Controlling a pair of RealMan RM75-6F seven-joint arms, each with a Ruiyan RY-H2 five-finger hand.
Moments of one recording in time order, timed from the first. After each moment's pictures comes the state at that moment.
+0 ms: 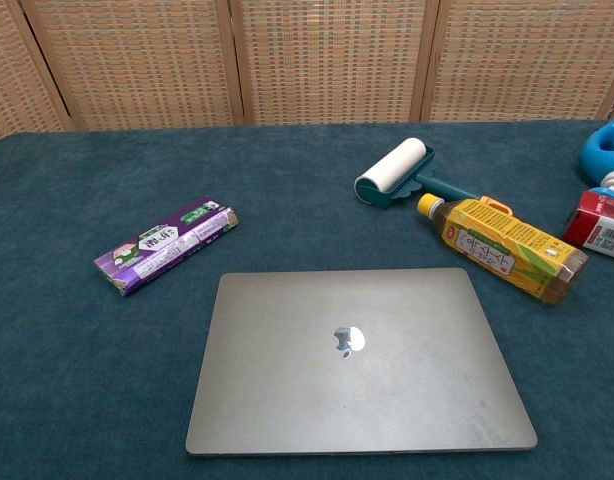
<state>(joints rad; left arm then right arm) -0.08 -1.01 -0.02 -1.71 1.61 1.57 -0.02 0.04 -1.10 0.04 -1.62 -1.63 1.61 -0.07</state>
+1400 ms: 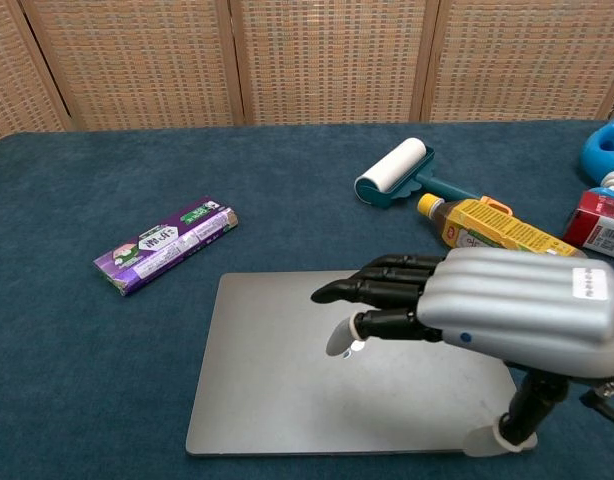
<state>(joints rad) -0.11 -1.02 -0.07 -1.70 1.49 1.49 -0.01 0.59 -1.39 0.00 -1.67 -1.95 0.92 -0.10</state>
